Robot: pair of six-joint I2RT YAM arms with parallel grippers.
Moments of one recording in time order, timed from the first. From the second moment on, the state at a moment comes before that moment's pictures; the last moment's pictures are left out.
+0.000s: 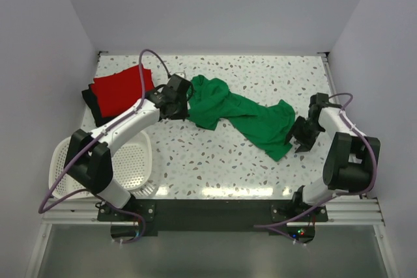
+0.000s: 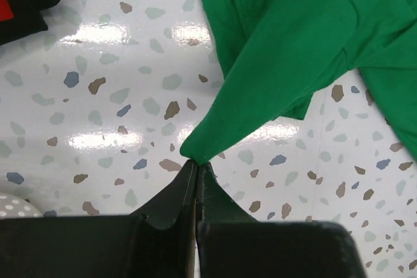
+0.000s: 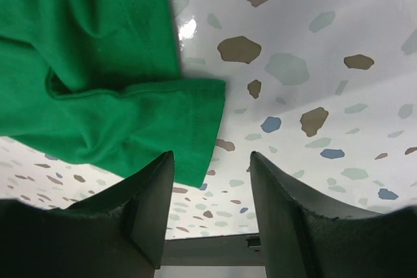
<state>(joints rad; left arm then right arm) -0.57 1.57 1.25 -0.65 -0.22 -0.56 -0.18 1.53 0.95 -0.87 -0.12 0.46</state>
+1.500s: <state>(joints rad) -0.43 1.63 1.77 -0.61 -0.16 -0.51 -0.20 1.59 1.50 -0.95 -0.06 0.46</state>
